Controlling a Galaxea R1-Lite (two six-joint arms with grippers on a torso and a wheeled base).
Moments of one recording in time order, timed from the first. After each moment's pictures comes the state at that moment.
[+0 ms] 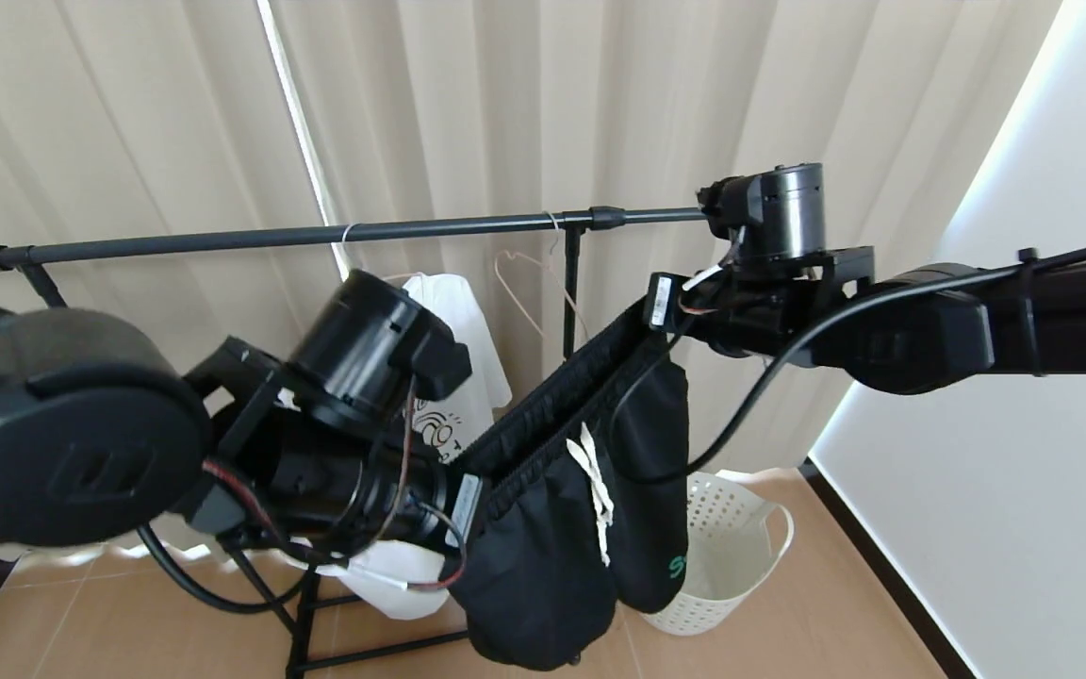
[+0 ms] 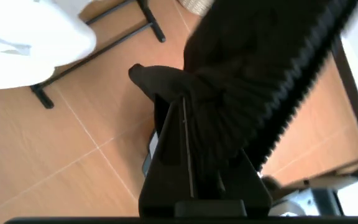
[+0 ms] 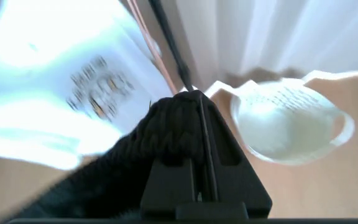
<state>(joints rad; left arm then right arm) -0.72 1.69 -1.14 0.35 0.09 -0.27 0.54 2.02 -1.52 -0.13 -0.31 0.45</state>
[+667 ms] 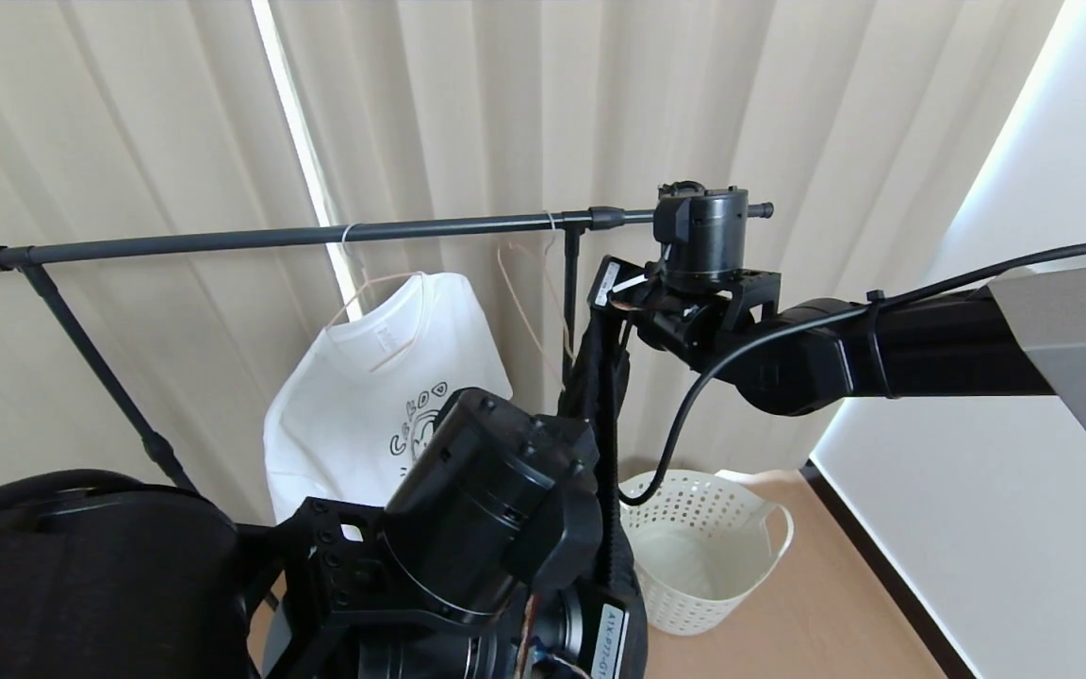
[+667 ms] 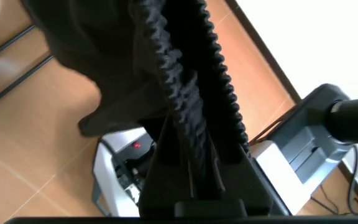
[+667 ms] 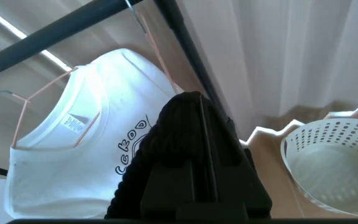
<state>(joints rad) -1.03 1.70 -0.99 0.02 0.09 -0.47 0.60 2.17 -1.63 -0.34 -0.41 0.54</state>
